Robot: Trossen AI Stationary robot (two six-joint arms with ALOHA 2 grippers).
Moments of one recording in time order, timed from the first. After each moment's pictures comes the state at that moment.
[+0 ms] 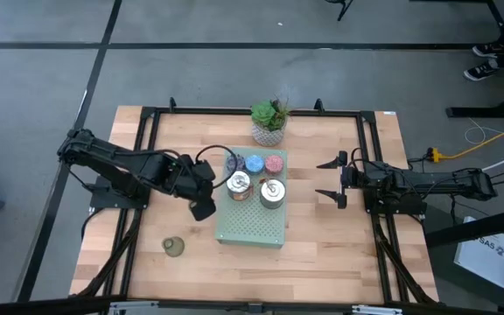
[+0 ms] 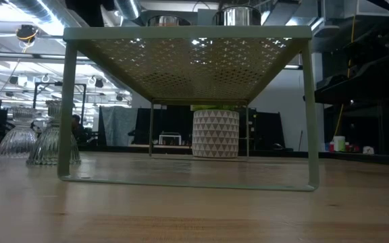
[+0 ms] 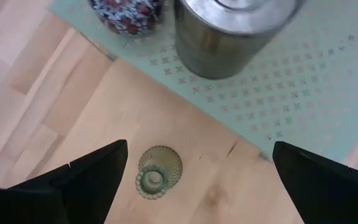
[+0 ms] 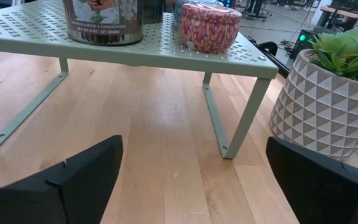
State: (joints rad) left arm -0.30 1.40 1.43 -1.25 -0.32 -0.82; right arm -0.03 0.28 0.01 0.02 0.07 -0.09
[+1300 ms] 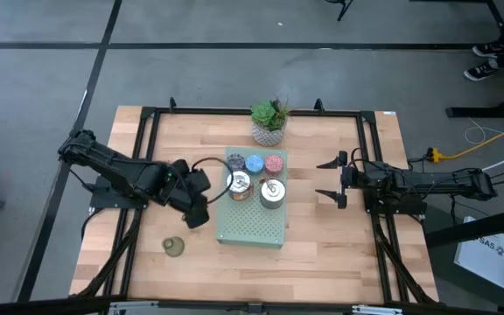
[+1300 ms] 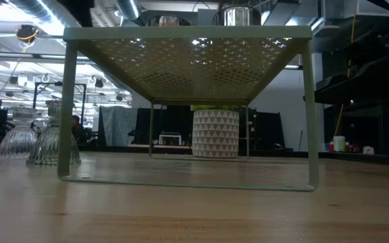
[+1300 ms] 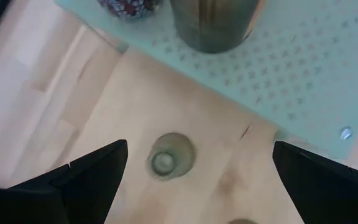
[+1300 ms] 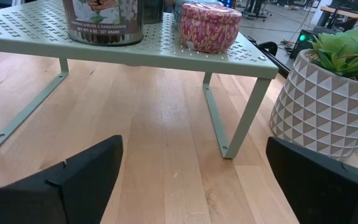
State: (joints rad) left arm -0.41 1.41 1.43 -1.33 -0.39 -0.86; right arm -0.03 0.28 0.01 0.02 0.07 -0.09
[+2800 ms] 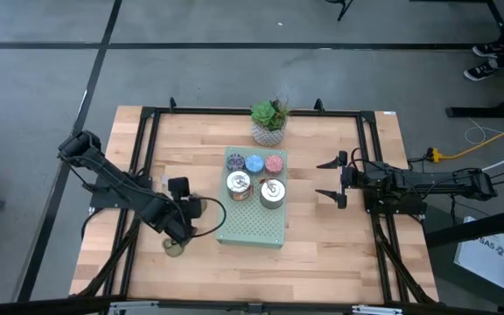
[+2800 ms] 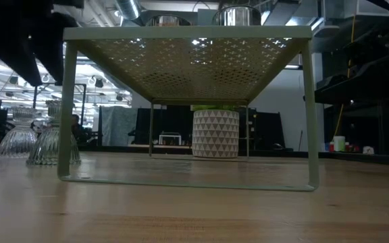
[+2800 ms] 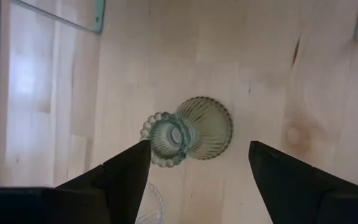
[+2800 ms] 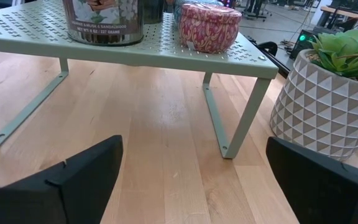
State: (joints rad) left arm -0.59 1.41 1.02 -1.12 -0.50 -0.66; right arm -0.03 0.28 0.01 0.02 0.07 -0.09
